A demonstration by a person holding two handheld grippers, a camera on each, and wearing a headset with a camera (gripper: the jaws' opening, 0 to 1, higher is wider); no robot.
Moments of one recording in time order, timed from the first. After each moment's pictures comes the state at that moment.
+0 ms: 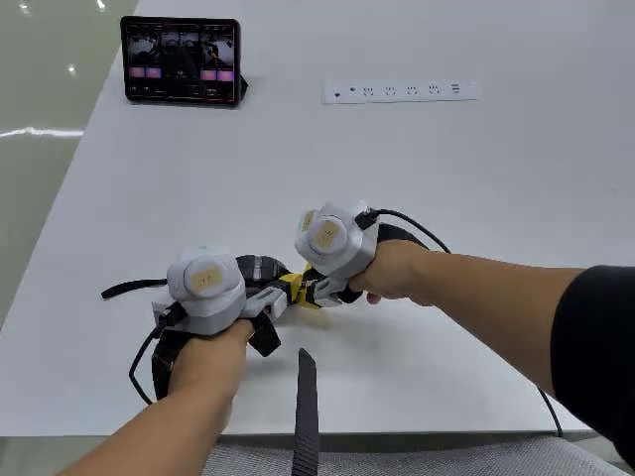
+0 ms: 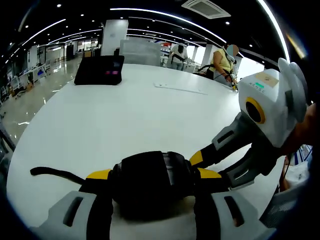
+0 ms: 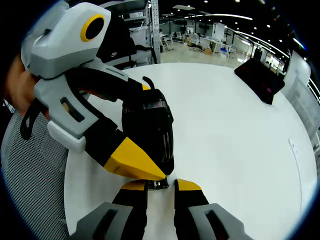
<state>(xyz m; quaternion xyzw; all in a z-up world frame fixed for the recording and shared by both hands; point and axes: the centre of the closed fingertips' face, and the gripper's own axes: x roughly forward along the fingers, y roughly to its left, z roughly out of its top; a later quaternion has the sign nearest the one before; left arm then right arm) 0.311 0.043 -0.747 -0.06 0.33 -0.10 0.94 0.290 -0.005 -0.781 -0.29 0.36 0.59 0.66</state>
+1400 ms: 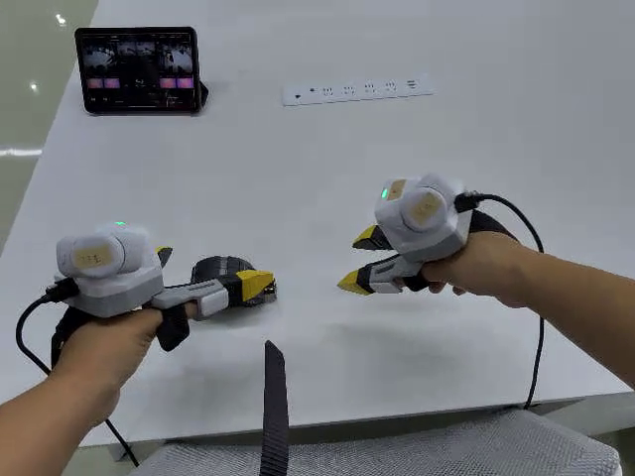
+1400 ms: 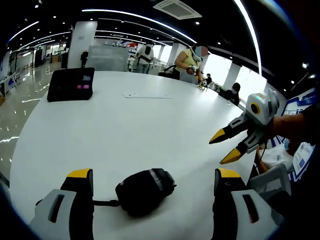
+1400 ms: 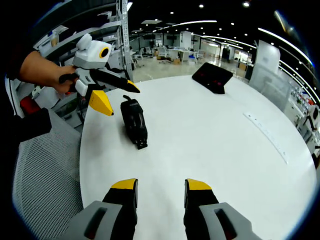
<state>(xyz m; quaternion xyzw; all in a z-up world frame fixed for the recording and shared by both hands) 0.299 0.041 -0.690 -0.05 0.32 -0.26 0.91 0.286 -0.128 -0.716 -0.21 0.33 0.51 0.76</state>
